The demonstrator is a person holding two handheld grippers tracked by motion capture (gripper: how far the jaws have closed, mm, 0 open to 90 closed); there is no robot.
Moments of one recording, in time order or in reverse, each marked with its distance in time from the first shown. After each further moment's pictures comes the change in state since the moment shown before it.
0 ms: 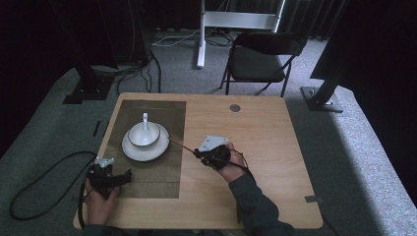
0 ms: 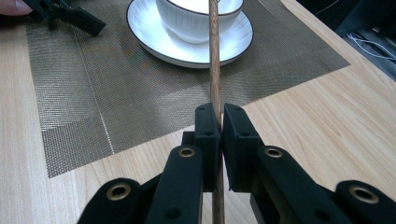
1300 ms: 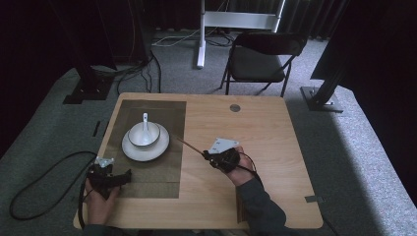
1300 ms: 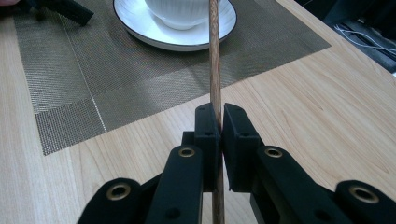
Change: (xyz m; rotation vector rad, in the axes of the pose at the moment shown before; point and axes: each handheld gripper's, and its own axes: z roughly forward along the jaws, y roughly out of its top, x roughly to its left) left arm 0.000 0.000 0.000 -0.002 0.000 0.000; right arm -0.004 -0.021 -0.019 0.003 -0.038 0.043
